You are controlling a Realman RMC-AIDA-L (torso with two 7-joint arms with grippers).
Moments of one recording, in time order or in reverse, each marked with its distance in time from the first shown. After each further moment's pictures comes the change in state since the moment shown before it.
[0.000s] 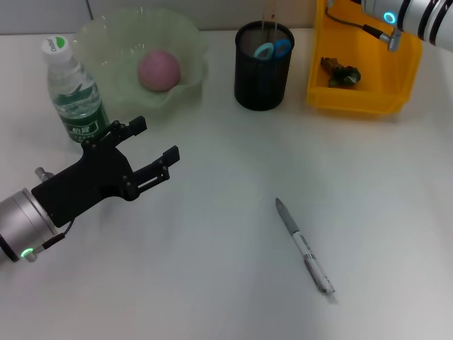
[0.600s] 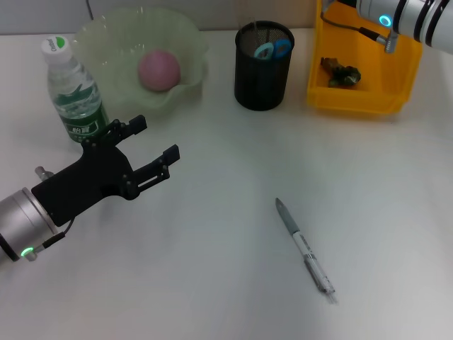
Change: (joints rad) left arm -0.001 0.000 -0.002 0.000 0.000 0.002 0.000; right arm 0.000 -0.002 -0.034 -0.005 -0.001 0.005 -0.001
